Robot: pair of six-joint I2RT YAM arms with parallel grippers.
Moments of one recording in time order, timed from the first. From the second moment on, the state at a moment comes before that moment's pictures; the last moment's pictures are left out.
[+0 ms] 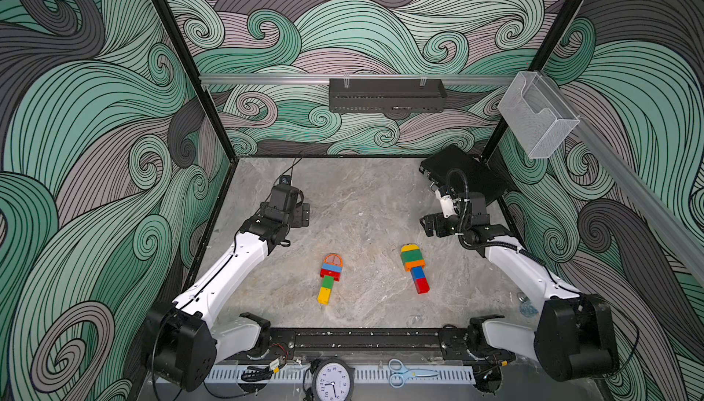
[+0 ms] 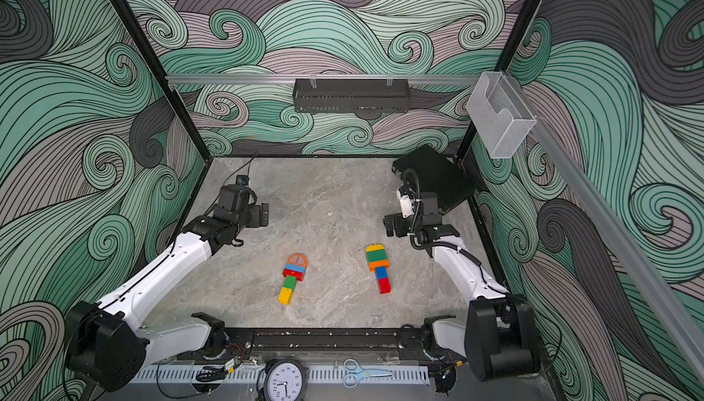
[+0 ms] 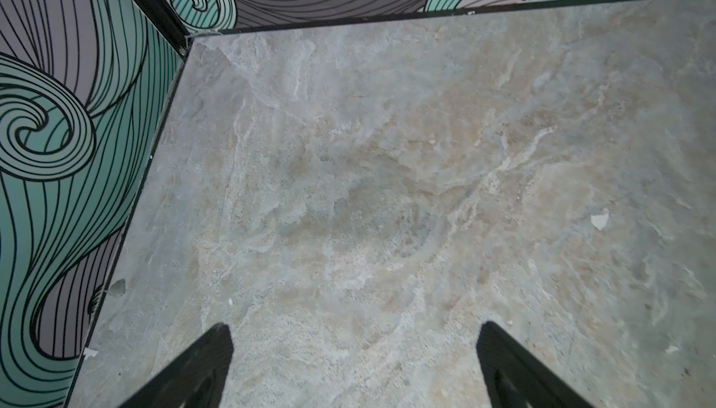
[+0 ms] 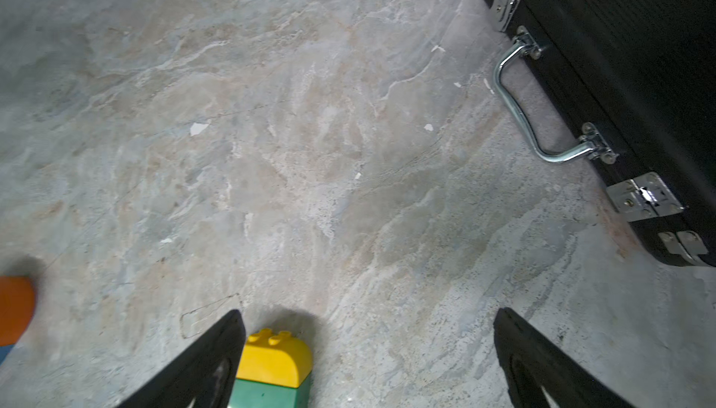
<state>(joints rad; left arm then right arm) -0.32 1.19 0.91 -0.45 -0.37 -0.16 0.13 1.25 0.74 -0.26 -0.16 -0.09</state>
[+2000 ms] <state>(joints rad) 0.02 1.52 0.47 0.55 -0.22 -0.06 0.03 1.52 0.36 0.79 -0.13 -0.11</state>
